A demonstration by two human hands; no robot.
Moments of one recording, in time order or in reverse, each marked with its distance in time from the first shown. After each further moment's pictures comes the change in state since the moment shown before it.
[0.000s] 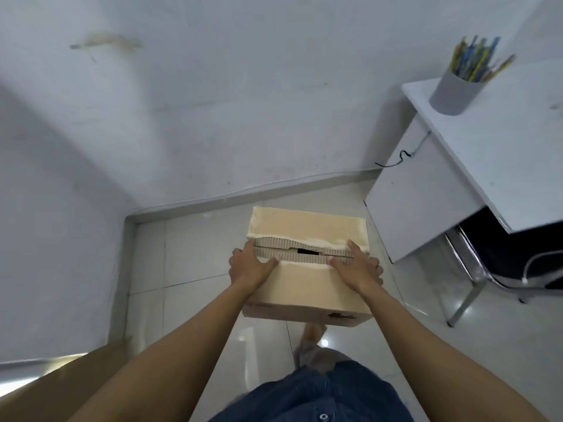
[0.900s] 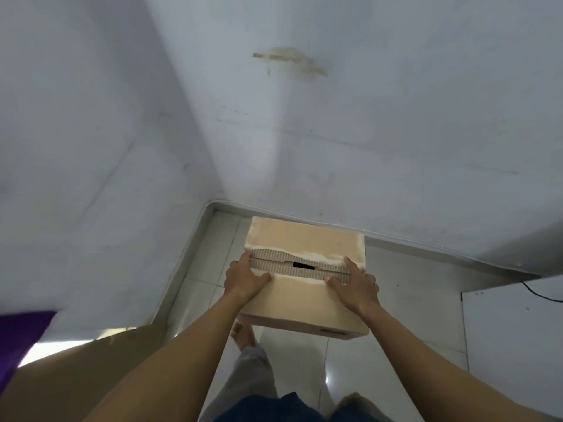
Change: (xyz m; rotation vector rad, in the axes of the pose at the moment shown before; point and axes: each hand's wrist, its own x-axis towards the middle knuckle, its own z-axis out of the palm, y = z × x) left_hand 0.187 -0.151 -0.180 -0.189 0.150 -0.300; right_hand 0.084 -0.287 0.165 -0.306 -0.262 -0.341
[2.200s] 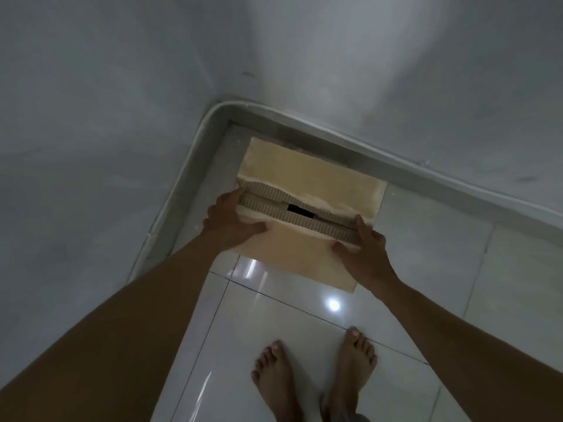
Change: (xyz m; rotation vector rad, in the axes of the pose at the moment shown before) left_hand 0.533 -0.311 0.108 0.020 -0.114 -0.148; right_hand 0.471 -0.063 0.407 0.093 -0.174 -0.047
